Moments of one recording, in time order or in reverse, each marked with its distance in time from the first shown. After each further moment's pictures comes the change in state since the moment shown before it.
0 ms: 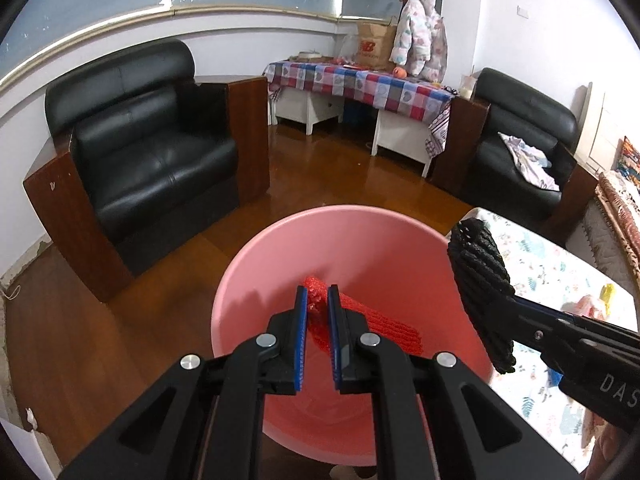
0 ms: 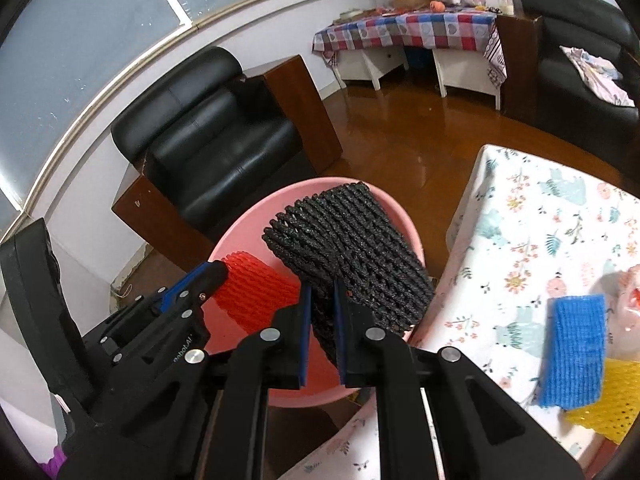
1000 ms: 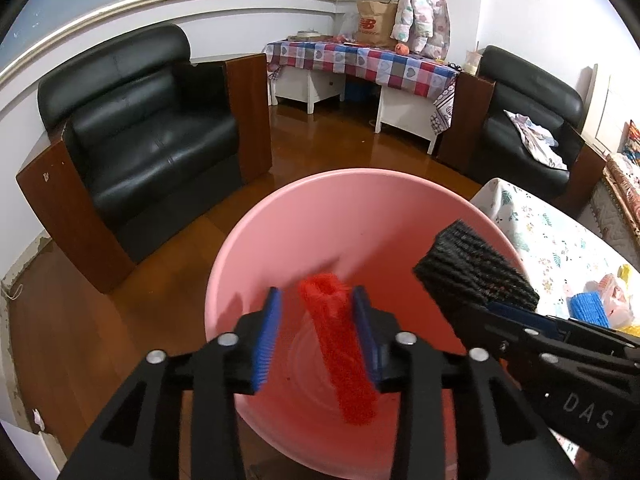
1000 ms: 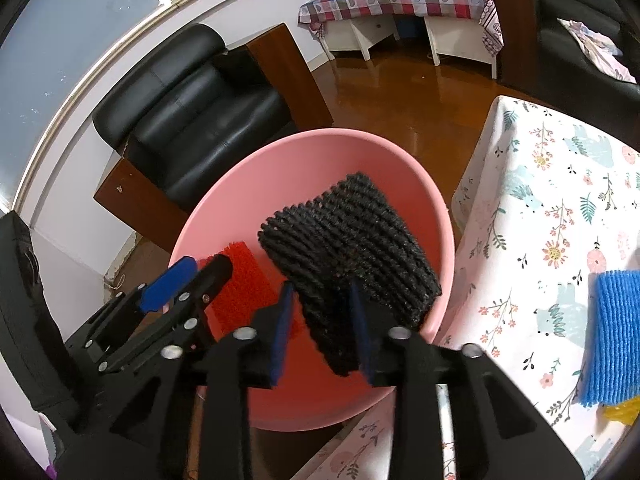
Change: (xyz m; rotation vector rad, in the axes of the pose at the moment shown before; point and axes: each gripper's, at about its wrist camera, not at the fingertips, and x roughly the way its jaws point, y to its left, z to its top) left arm 0.035 0.000 -0.010 0.027 0.065 0.012; right arm 0.050 -0.004 -0.008 0.041 0.086 -0.031
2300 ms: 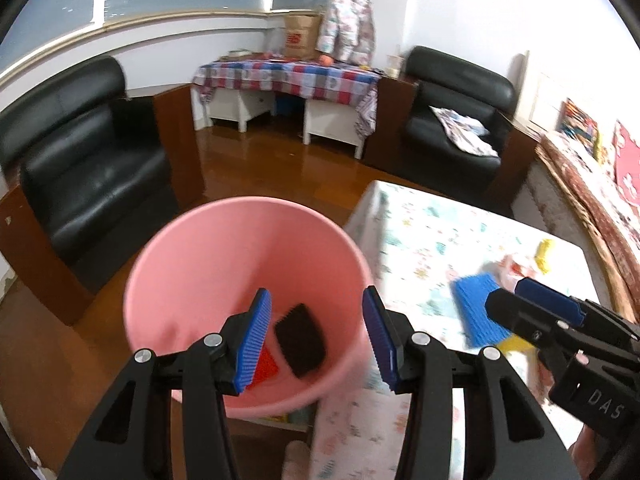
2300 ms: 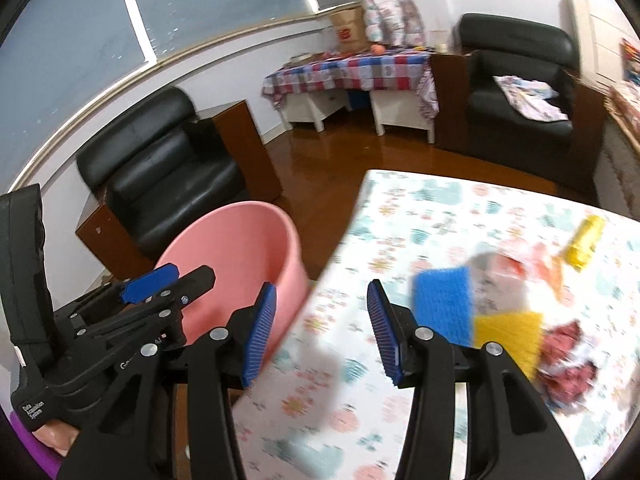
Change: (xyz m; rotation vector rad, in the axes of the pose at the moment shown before) left arm -0.081 -0.090 -0.002 0.133 -0.034 -0.207; right arm -0.148 -0.064 -0.050 0.003 -0.273 -0.169
